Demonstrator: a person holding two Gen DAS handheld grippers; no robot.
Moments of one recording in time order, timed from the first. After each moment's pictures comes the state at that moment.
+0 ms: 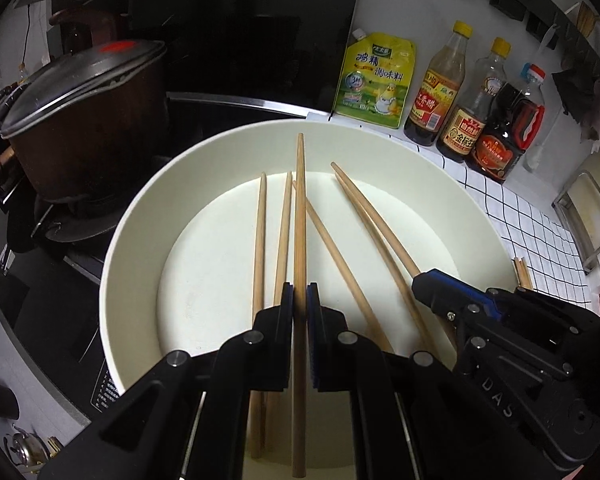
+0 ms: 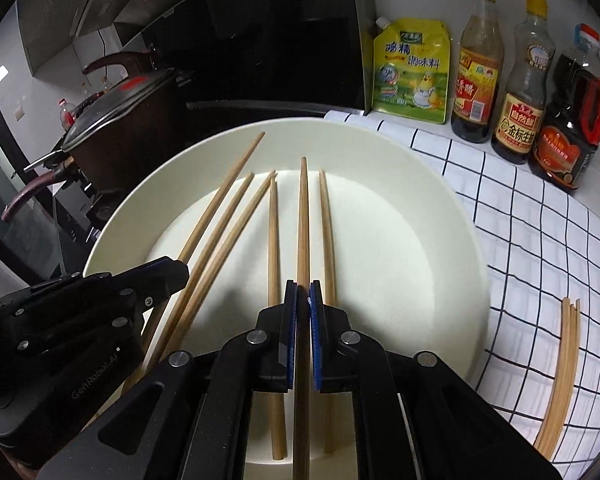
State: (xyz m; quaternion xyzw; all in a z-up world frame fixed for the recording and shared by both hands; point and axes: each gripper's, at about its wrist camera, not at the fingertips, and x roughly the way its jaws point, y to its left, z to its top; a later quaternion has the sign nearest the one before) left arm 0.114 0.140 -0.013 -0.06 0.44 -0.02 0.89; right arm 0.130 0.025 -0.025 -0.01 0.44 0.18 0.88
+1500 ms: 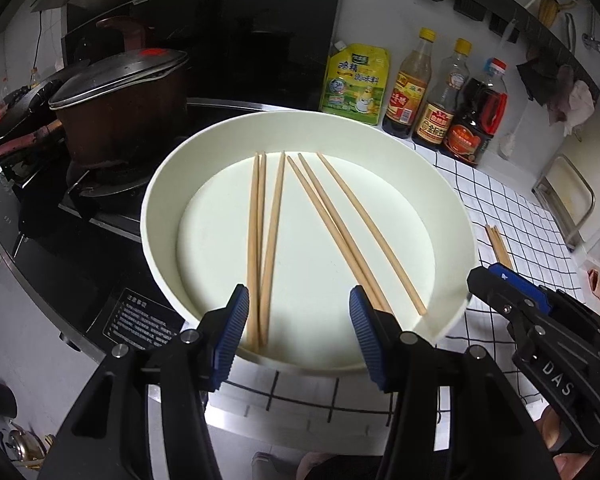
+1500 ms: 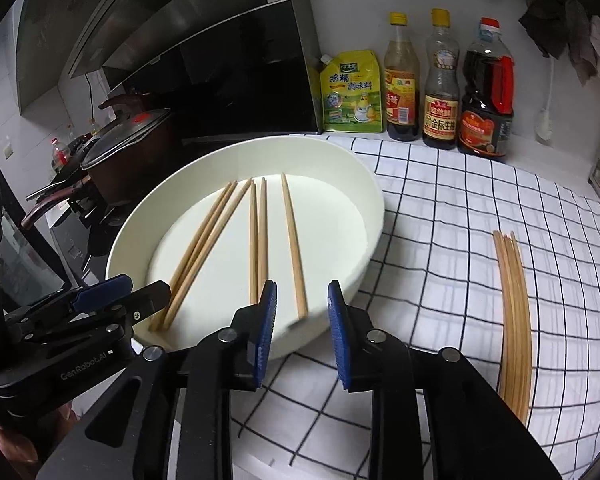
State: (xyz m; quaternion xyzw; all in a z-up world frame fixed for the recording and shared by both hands) left arm 0.026 0.130 0.002 -0.05 0.42 -0.03 0.91; right arm 0.022 -0.031 -0.007 0.03 0.37 0.12 0.92
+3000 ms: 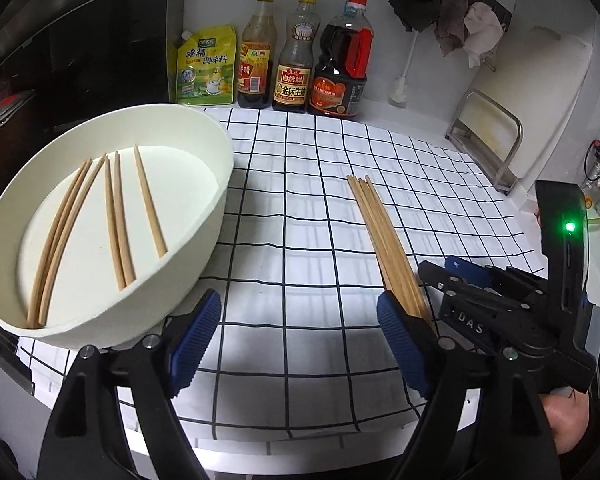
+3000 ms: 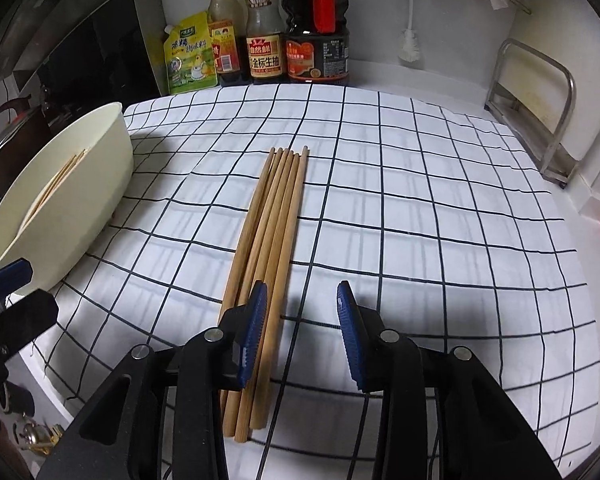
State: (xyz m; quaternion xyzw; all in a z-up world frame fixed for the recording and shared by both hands) left arm 0.011 -0.040 -0.018 -0.01 0.41 -0.15 0.90; right arm 0.023 -0.213 -0.067 0.02 0.43 -0.01 0.90
